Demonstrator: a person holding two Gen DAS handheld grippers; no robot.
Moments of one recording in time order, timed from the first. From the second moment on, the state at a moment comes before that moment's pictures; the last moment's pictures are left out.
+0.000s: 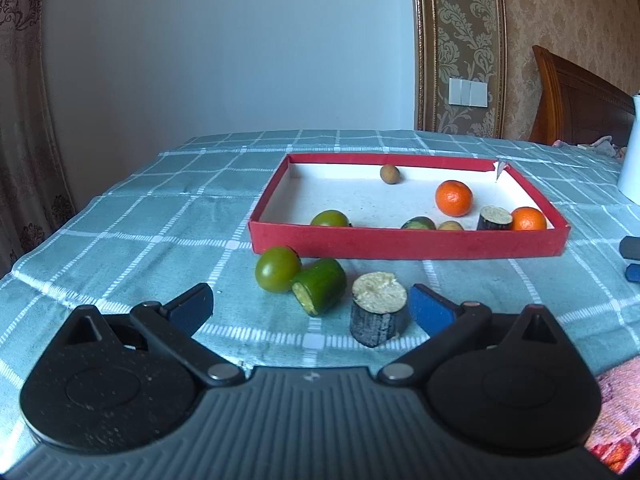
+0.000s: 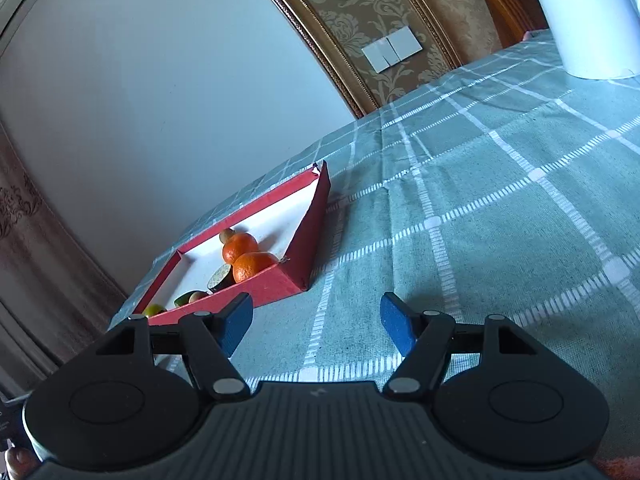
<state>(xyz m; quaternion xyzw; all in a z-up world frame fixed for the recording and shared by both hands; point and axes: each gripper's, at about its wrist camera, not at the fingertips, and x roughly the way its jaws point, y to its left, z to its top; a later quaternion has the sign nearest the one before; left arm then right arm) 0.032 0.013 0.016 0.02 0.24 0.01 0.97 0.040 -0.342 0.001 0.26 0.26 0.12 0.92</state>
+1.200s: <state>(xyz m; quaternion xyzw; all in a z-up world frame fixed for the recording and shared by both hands) 0.067 -0.014 0.000 0.00 0.30 -0.03 0.95 0.036 -0.339 0.004 0.25 0.25 0.11 0.93</state>
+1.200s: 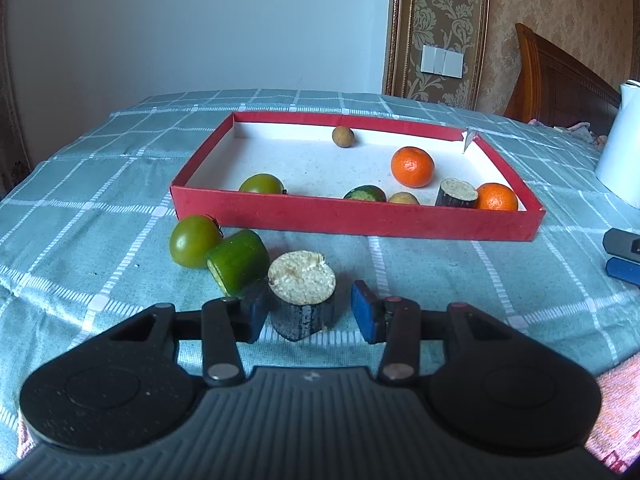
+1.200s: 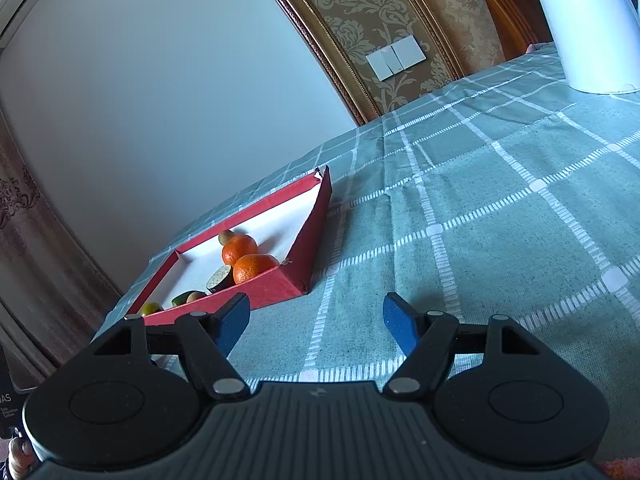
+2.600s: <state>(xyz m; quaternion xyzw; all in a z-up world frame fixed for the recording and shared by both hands) 0.068 -0.016 0.000 0.00 0.29 -0.02 0.96 0.034 -0.340 0.004 0.25 0.24 0.09 0.93</state>
